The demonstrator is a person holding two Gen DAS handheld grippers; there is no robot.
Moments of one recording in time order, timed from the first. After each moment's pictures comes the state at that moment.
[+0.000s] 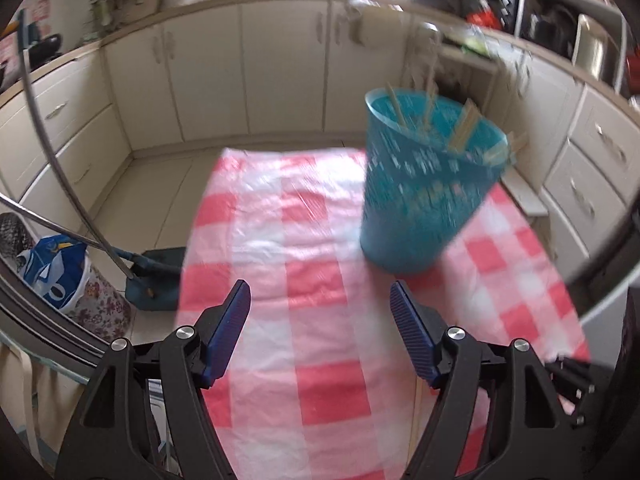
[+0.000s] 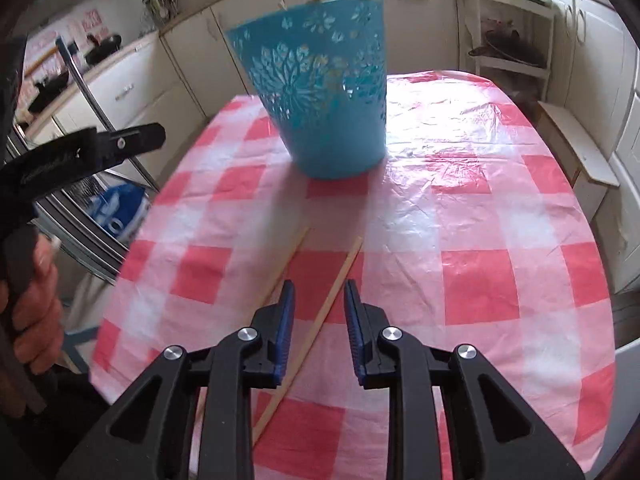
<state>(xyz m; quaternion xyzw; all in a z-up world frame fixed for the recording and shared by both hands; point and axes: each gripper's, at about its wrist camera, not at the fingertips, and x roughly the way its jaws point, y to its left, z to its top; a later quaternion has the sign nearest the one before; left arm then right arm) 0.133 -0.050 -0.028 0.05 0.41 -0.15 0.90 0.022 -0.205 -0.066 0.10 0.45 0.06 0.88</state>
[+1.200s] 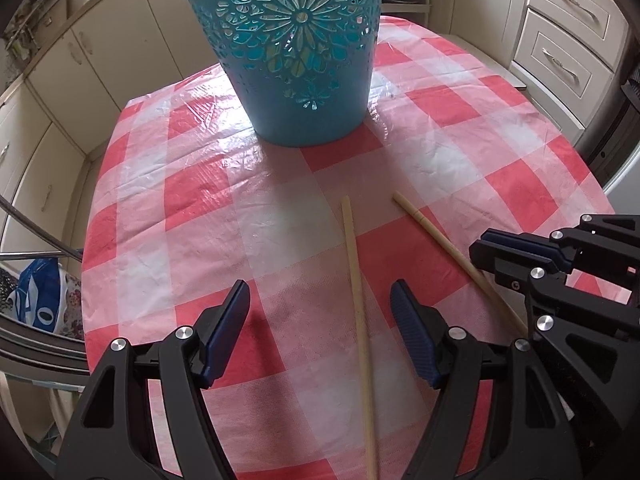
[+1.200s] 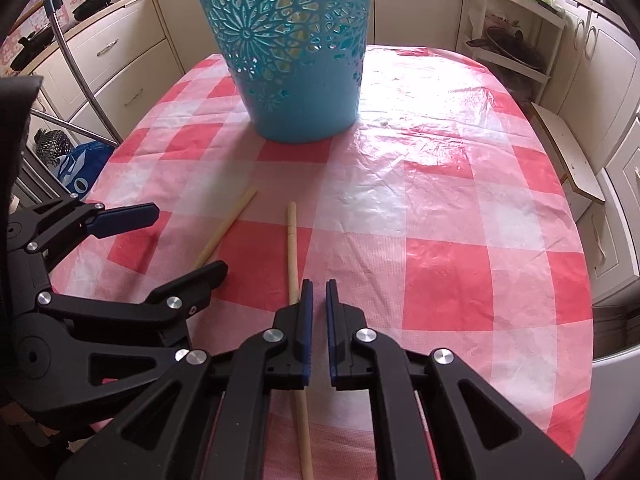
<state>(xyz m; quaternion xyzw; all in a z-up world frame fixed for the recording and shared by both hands) 0.104 -0.127 -0.114 0.18 0.49 -0.21 0.83 0.031 -0.224 -0.092 0.04 0.49 0.04 0.87</state>
